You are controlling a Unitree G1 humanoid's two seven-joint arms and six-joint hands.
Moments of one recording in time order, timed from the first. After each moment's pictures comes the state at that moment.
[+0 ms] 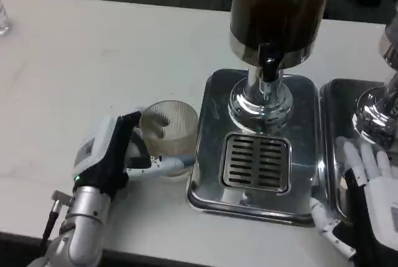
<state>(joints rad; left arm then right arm) -0.46 0.29 -0.27 1.22 0.47 -0.73 0.51 0.42 -0.25 0.26 -0.24 -0.96 0.20 -0.36</state>
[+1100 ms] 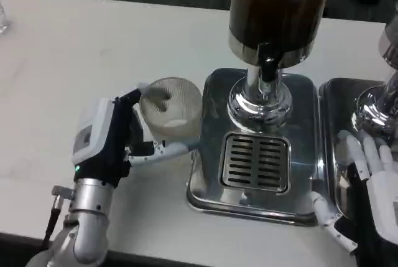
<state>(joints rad) -0.44 0.30 -0.29 1.10 0.53 -0.78 0.68 0.40 -0.24 0.25 -0.24 -0.95 0.20 -0.36</state>
